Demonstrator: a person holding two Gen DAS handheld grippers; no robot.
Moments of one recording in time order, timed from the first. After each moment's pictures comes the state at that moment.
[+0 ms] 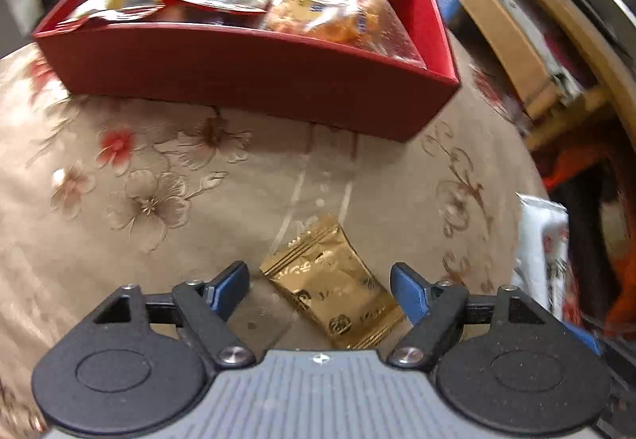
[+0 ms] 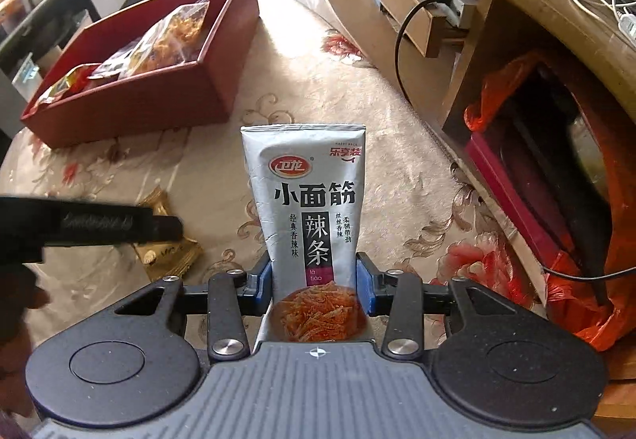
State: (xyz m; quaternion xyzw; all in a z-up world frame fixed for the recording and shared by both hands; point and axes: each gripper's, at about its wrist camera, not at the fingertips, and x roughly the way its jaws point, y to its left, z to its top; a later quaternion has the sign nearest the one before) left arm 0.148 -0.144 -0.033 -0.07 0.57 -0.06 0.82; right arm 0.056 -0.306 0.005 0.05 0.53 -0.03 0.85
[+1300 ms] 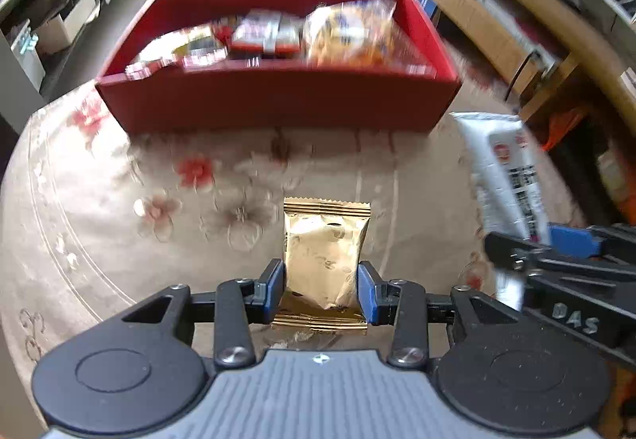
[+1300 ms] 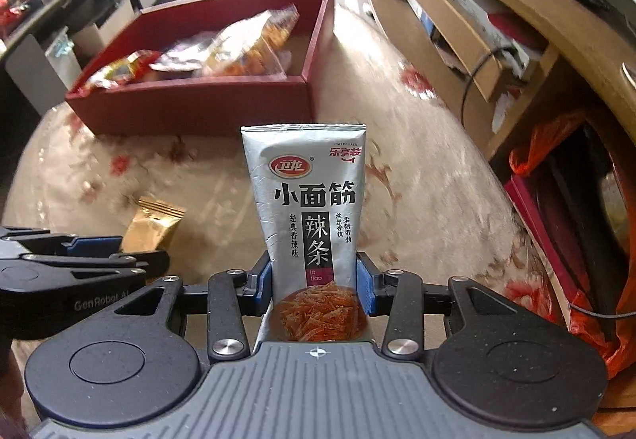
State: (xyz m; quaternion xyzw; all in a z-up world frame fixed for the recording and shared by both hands) left arm 0.123 -0.092 0.002 0.01 0.53 -0.12 0.84; right arm 0.072 -0.243 0.024 0.01 0.51 0.01 0.86
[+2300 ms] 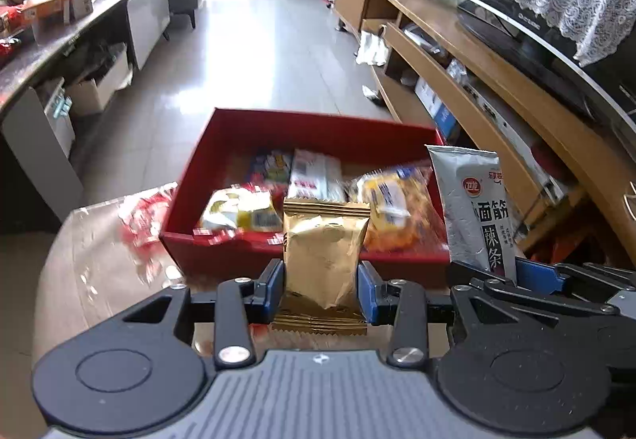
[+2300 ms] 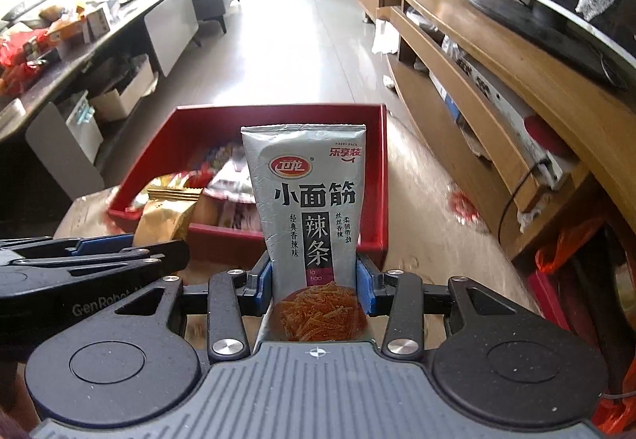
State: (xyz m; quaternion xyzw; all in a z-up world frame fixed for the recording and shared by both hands) left arm 0.181 -0.058 0.069 -0.03 0.44 -0.09 0.89; right arm 0.133 -0.197 0.072 0.01 0.44 0.02 0.90
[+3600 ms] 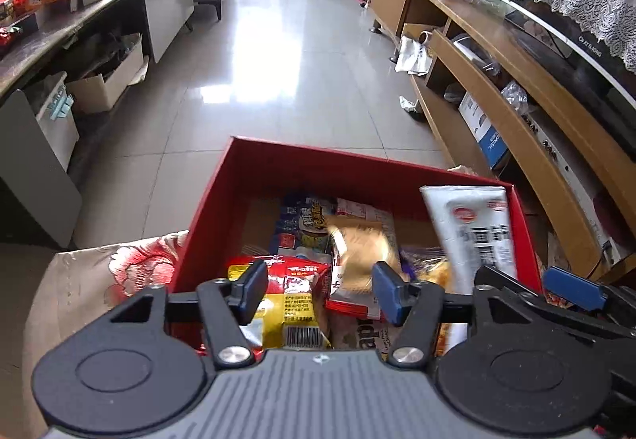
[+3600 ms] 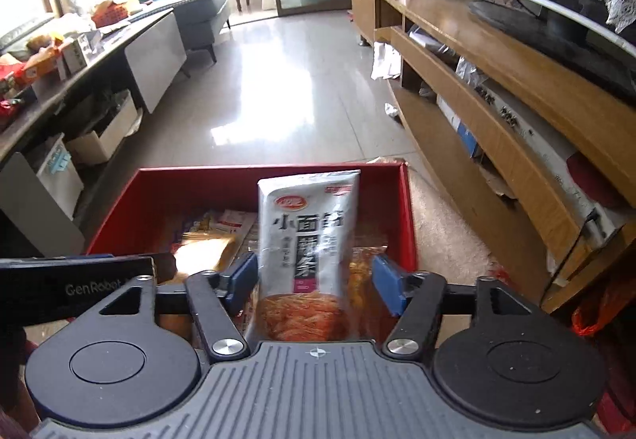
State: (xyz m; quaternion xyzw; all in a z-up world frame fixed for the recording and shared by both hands) left arm 0.272 -0.048 0.043 -0.05 0.45 -0.05 0.89; right arm 0.204 -0.197 0.050 0.03 0.40 0.01 0.92
